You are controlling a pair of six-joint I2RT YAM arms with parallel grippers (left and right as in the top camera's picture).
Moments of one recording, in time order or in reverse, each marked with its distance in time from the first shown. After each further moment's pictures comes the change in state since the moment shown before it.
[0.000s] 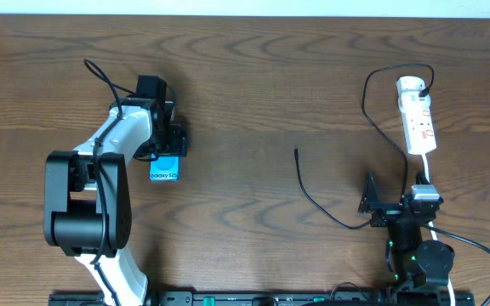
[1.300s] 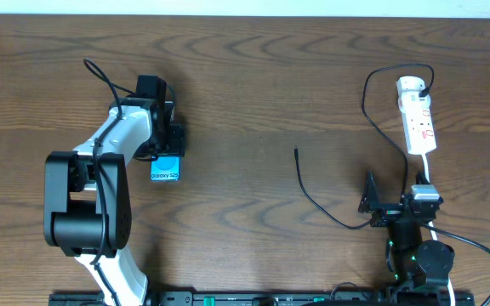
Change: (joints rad) left arm 0.000 -0.001 0.000 -0.002 0.000 0.000; right arm 0.000 0.000 0.000 0.000 0.000 0.000
